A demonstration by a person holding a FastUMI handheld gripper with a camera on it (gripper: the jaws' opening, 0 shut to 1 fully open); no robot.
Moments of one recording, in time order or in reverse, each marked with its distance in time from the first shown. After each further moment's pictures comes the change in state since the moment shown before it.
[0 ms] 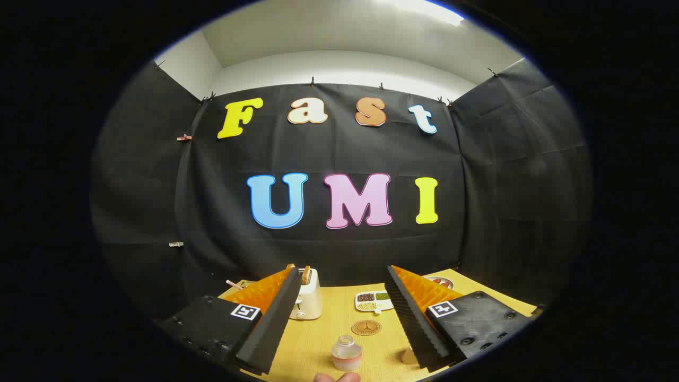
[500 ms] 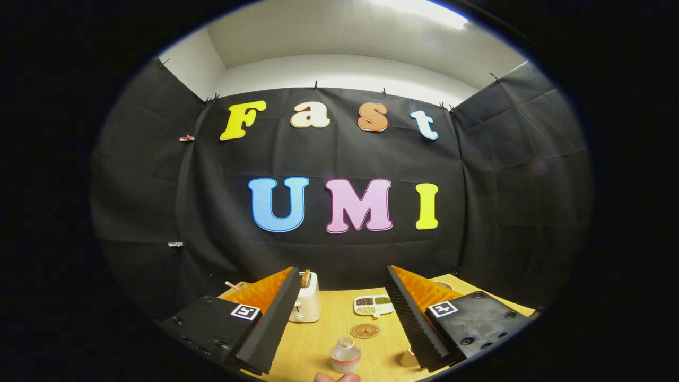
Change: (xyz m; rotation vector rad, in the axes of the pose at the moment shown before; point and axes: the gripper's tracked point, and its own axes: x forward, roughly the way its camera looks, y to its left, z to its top) arm 0.000 -0.003 0.001 -0.023 -0.026 -0.010
